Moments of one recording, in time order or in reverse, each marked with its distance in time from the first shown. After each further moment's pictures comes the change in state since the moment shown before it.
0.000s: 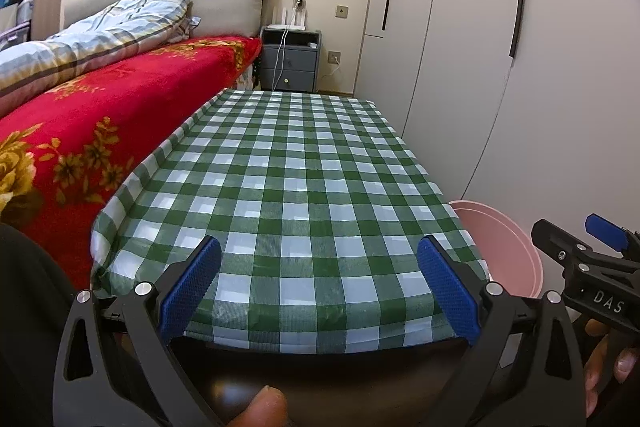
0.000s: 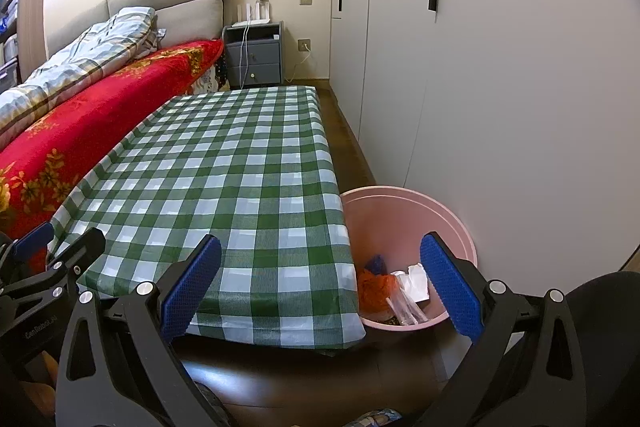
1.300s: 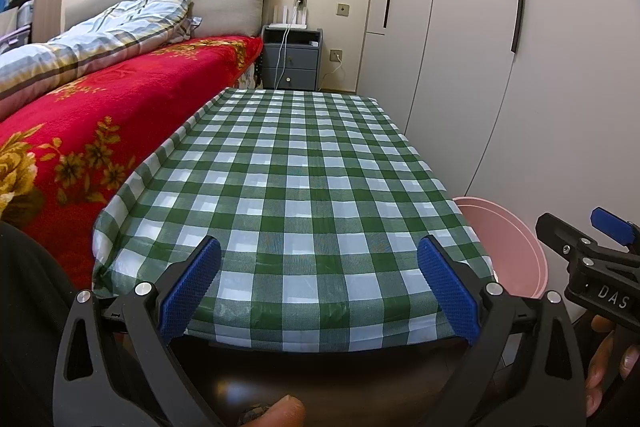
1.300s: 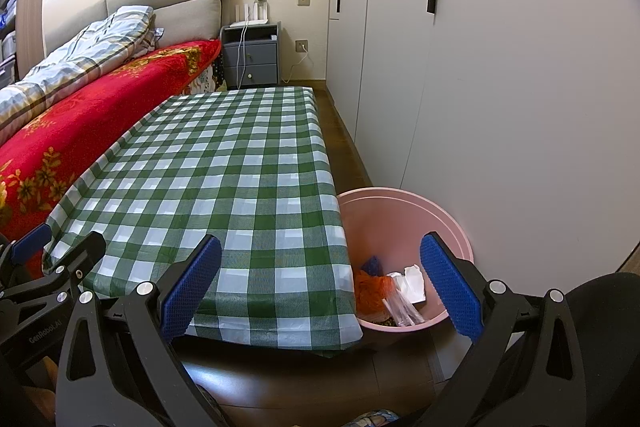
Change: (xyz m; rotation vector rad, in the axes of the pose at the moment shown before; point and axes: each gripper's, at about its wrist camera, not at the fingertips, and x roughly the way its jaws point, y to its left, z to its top) left arm -0.001 0.000 0.000 0.006 0.003 0.004; right arm 0.004 0.000 0.001 -0.001 -0.002 -0.009
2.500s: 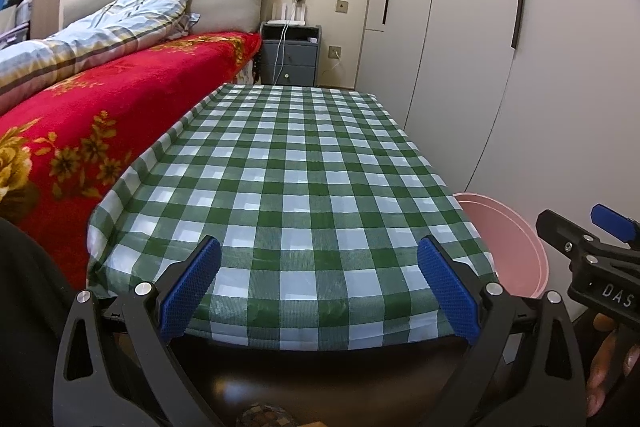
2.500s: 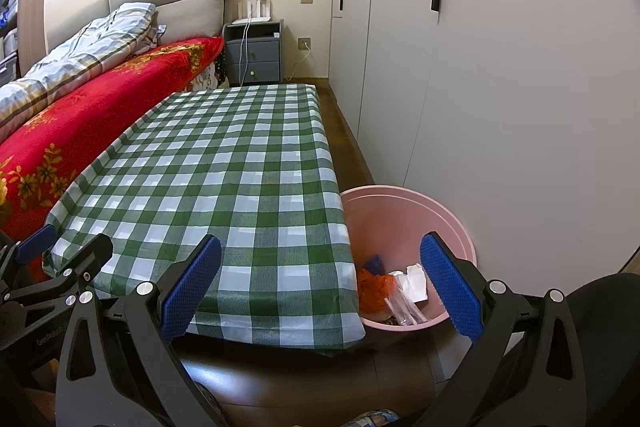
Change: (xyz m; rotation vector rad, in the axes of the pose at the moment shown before) left arm 0.004 0.000 -0.003 -0.001 0.015 0.005; right arm 0.000 0.002 -0.004 -0.010 0.003 0.004
